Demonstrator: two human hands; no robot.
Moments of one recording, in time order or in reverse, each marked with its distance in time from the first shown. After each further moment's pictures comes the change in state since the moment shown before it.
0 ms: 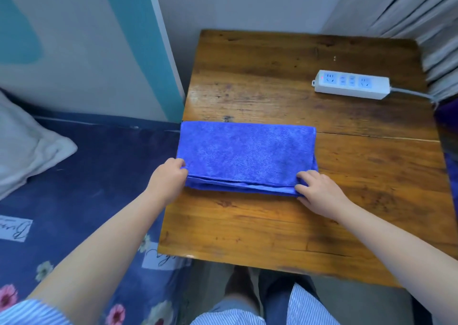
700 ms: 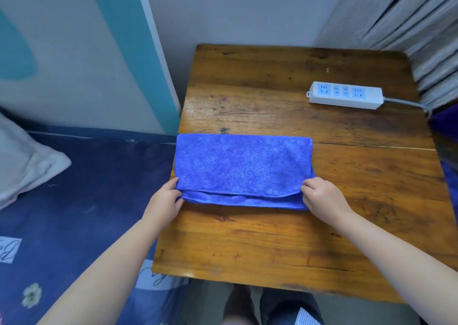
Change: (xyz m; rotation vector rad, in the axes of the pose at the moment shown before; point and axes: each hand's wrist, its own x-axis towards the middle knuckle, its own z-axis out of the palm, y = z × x) left_hand -0.004 0.000 0.035 -0.500 0.132 -0.149; right_hand 0.004 0.009 0.008 0.058 0.133 0.137
